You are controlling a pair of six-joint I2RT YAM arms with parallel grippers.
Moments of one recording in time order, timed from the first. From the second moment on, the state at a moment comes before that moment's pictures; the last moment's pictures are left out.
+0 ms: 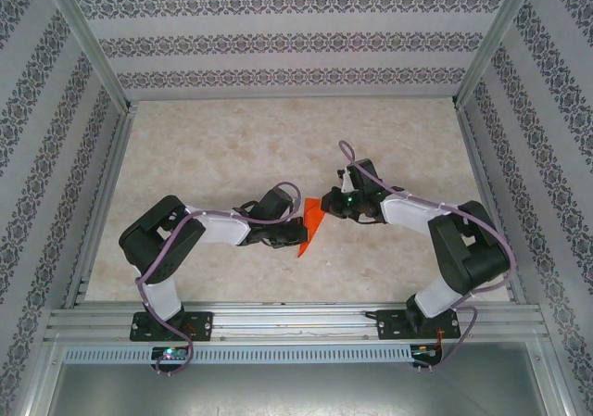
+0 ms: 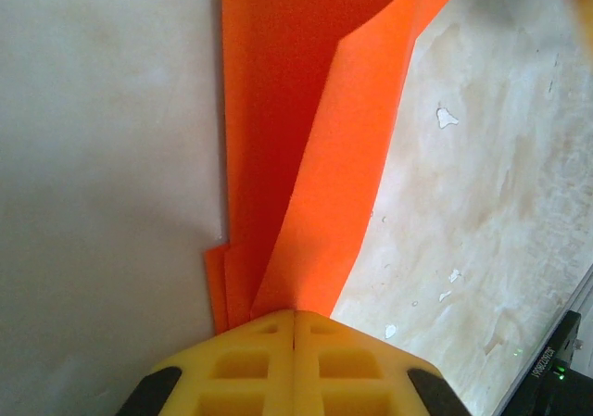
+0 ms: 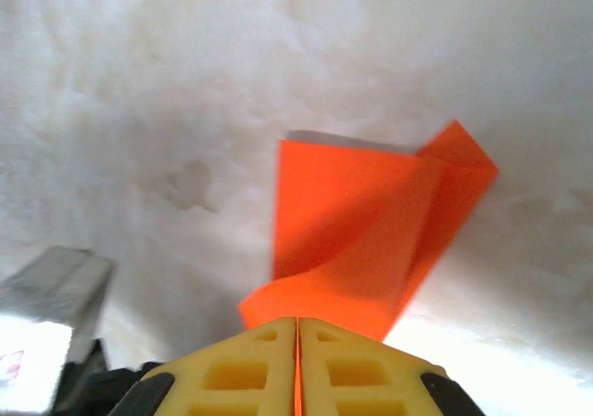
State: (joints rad) left arm -0.74 1.80 0.81 0.09 0.39 -0.89; right arm 0.42 1.57 0.77 -0.09 -0.46 0.69
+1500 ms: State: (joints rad) left arm -0.74 1.79 0.82 0.05 0.36 -0.87; right arm 0.42 1.80 0.79 0.04 -0.54 0.63
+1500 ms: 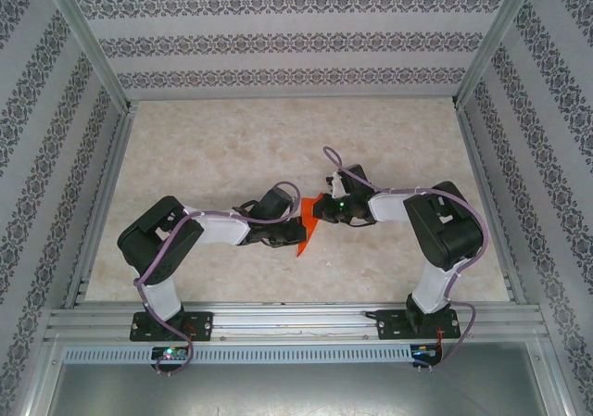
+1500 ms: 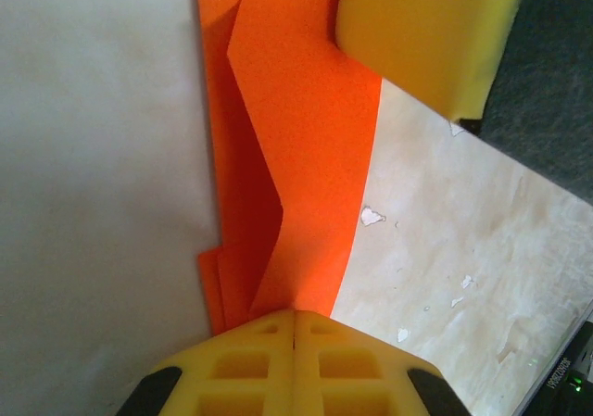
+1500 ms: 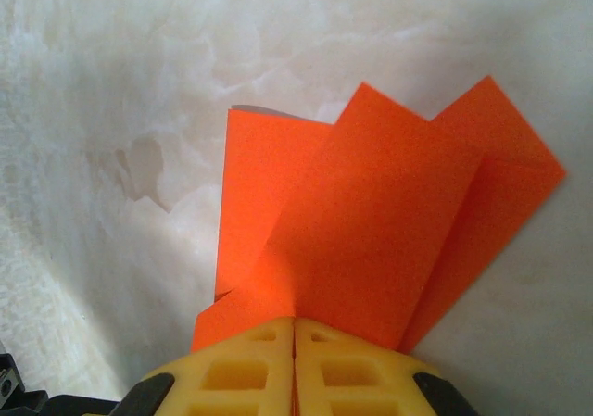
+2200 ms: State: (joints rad) left arm -0.74 1.79 0.82 0.05 0.35 -0.87; right arm 0.30 1.89 0.91 -0.03 -0.62 0.62
